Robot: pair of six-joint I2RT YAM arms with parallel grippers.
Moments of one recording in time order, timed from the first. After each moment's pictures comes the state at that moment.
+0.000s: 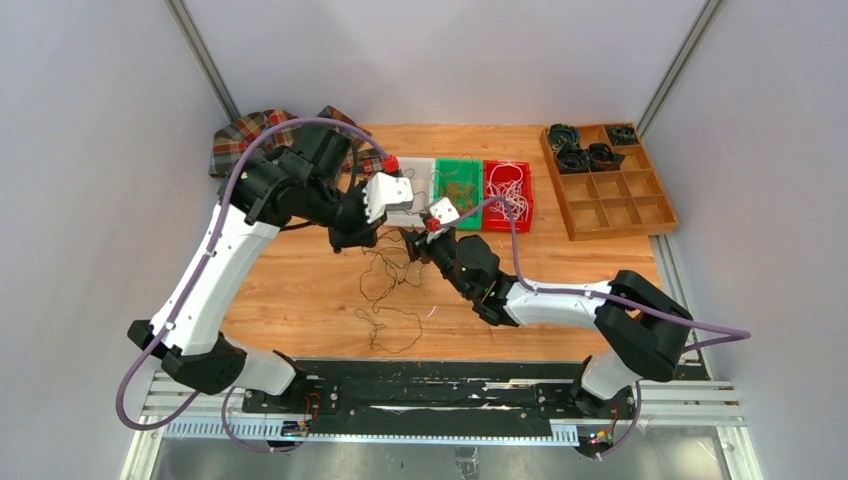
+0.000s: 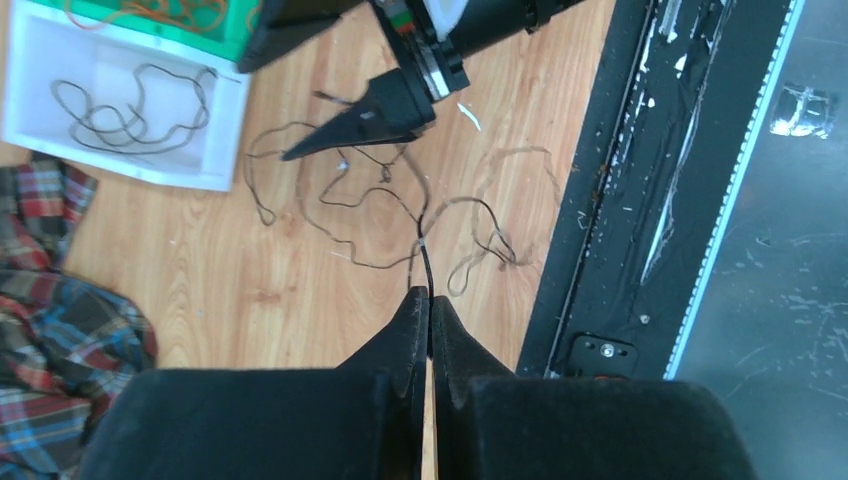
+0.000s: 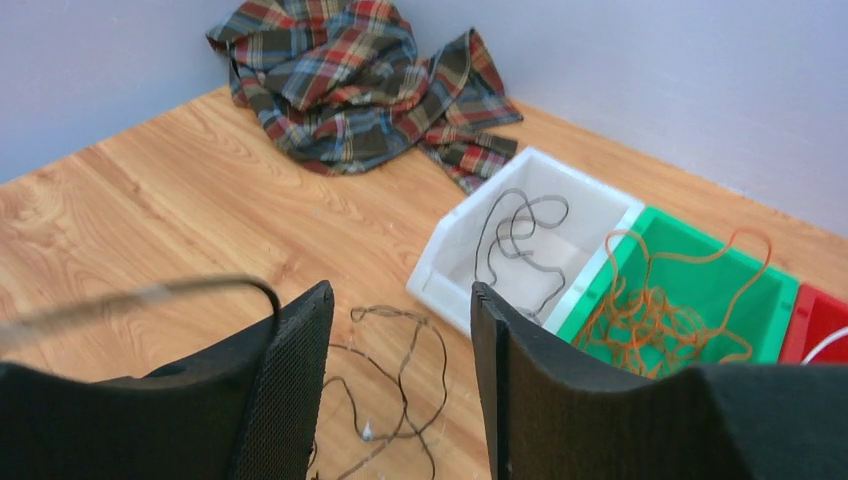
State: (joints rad) left arm -0.59 1.40 1.85 -1.47 0.44 0.65; right arm 1.01 1.54 0.79 0.83 0.34 -0.09
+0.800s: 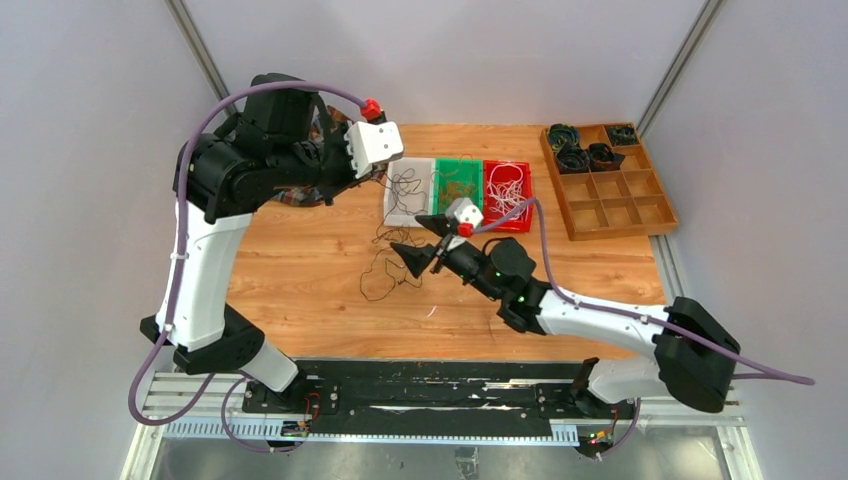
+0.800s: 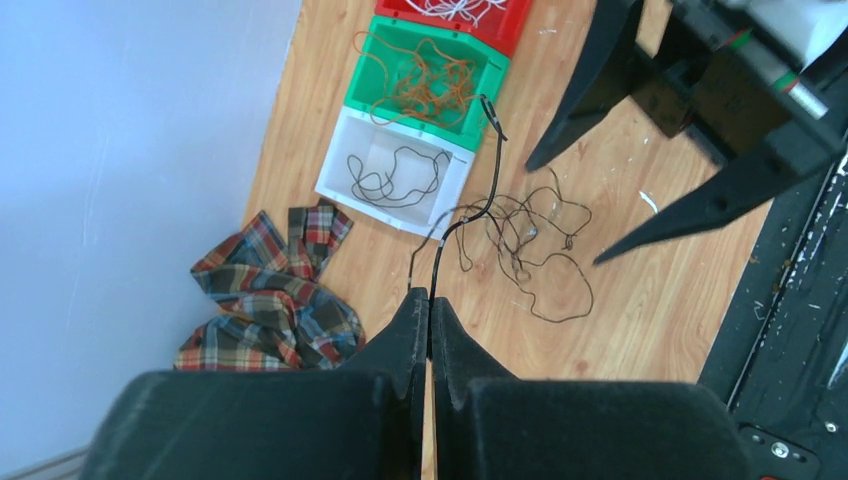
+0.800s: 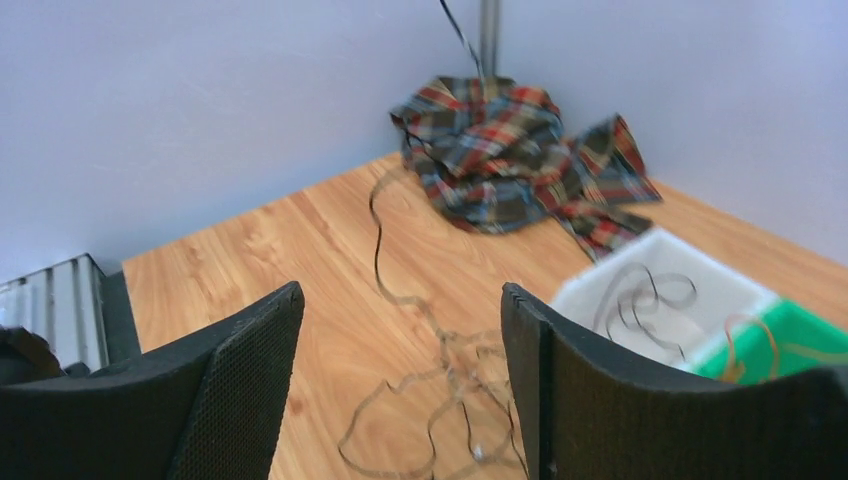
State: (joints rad) left arm -0.60 1.54 2.39 -1.48 0.26 0.70; right arm 1.01 1.25 0.63 0.80 0.06 0.04
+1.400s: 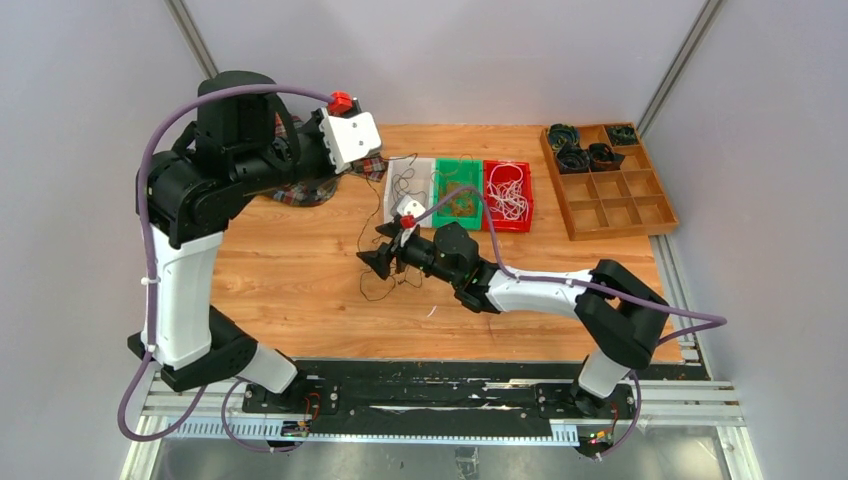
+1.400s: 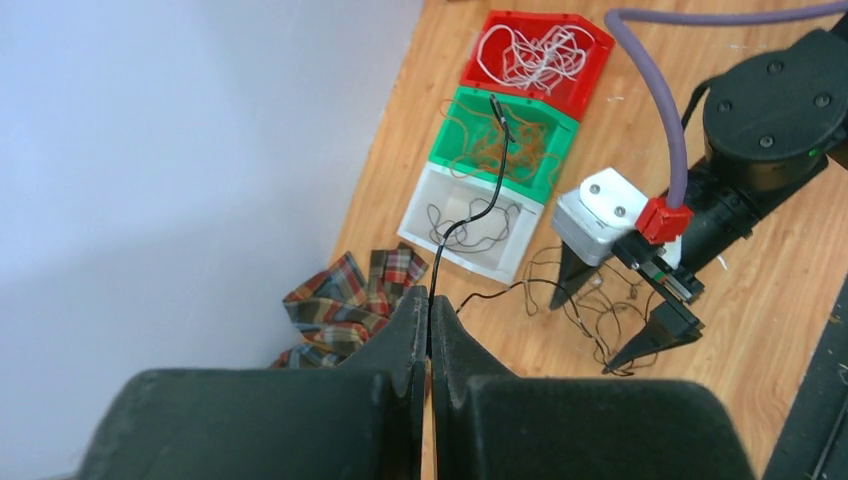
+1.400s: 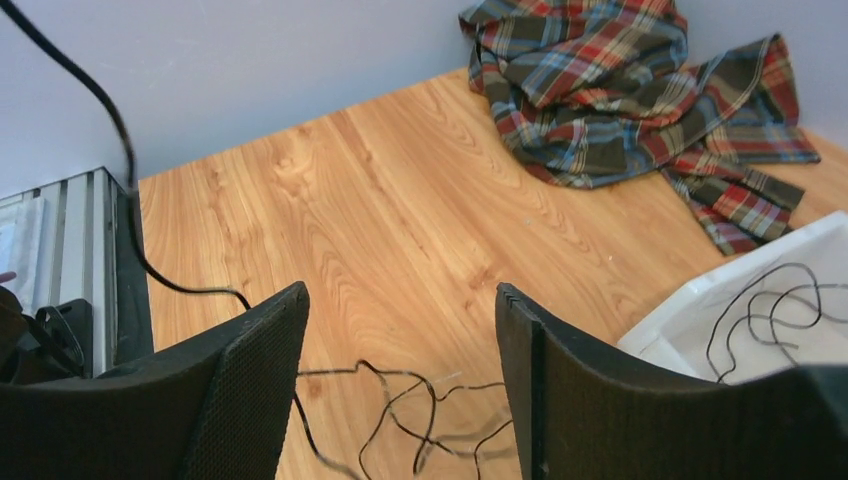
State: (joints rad) left arm -0.60 1.50 2.47 -1.41 0.25 0.74; right arm 1.01 1.65 0.93 0.76 -0.11 0.05
